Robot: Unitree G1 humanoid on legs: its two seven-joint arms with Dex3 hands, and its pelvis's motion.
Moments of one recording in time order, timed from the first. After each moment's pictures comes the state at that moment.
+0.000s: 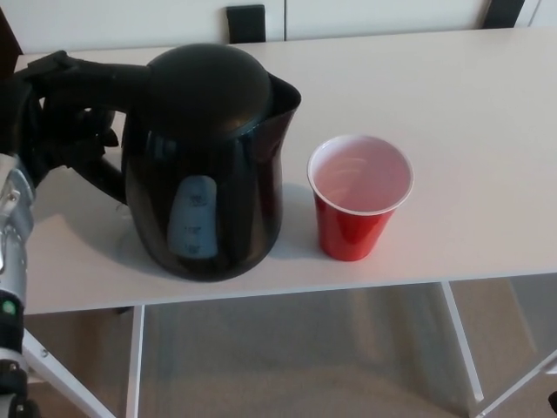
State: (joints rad) left_arm -0.61 0.37 0.22 0.61 -0.17 0.10 -0.19; right_arm 0.09 -0.22 -0.53 0.68 0.48 0.08 0.35
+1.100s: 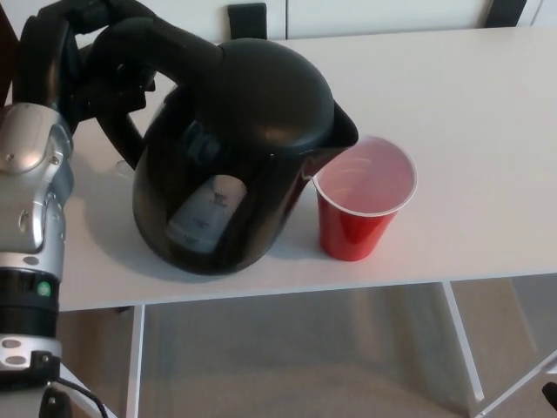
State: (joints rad) left_arm -0.65 0.30 0.15 0.40 -0.10 0.14 -0.09; right_arm 0.09 -0.22 -0.51 0.61 0.48 0.14 0.29
